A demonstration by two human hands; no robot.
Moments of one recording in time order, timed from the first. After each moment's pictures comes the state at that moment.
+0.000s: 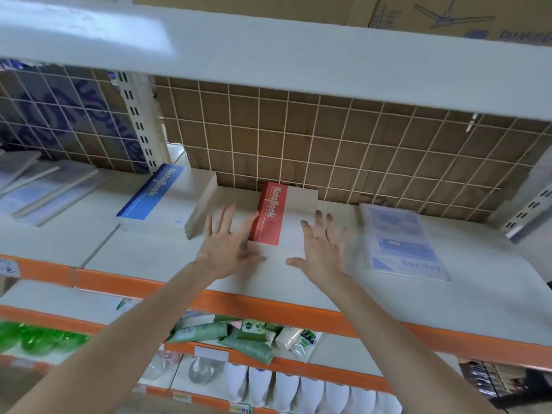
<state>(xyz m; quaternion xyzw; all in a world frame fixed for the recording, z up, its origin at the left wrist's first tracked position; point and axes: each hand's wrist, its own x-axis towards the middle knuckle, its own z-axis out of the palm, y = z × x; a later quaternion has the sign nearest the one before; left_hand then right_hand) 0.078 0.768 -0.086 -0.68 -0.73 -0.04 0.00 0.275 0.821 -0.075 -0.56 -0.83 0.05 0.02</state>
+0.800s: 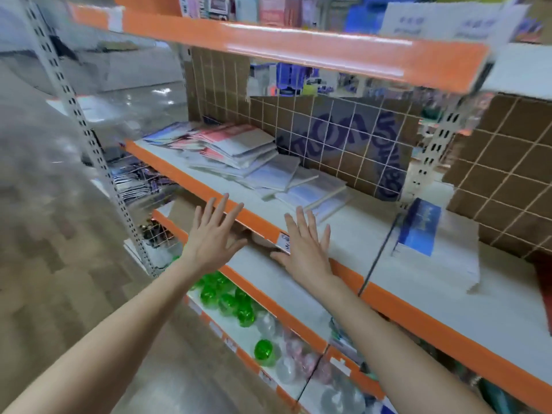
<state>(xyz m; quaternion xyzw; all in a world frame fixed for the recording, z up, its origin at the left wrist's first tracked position) -0.349 0.467 -0.068 -0.47 -0.87 -0.08 0.10 -0.195 0.602 -0.063 -0.27 -0.95 0.10 0.09</state>
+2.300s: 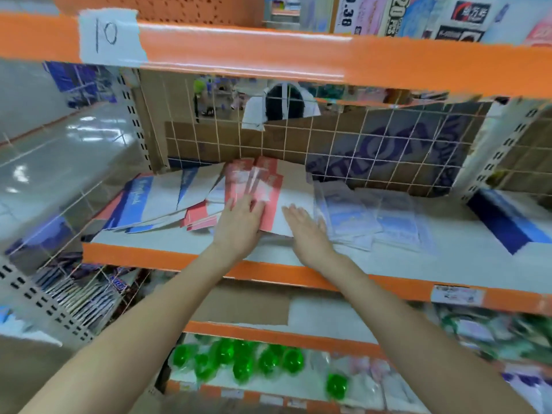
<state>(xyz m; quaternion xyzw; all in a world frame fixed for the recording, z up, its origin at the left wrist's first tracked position) -0.722 0.561 -0.035 -0.71 -0.69 -0.06 0.13 -0.569 0.598 -0.043 -0.48 -0.87 0.10 0.04</state>
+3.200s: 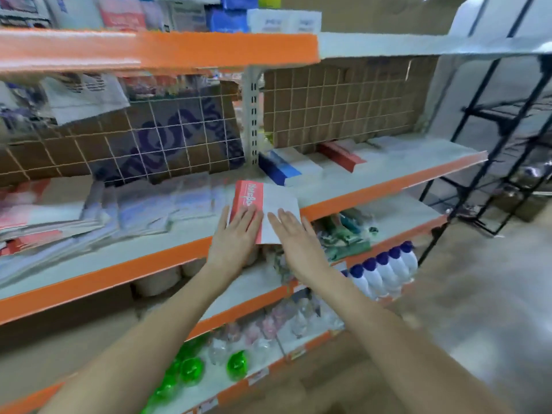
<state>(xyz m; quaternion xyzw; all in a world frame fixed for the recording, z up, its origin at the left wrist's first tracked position) -0.362 0.515 -0.045 -0.87 -0.46 -0.07 0.13 -0.211 0.478 -0.054 -0.65 -0.75 -0.03 0.10</state>
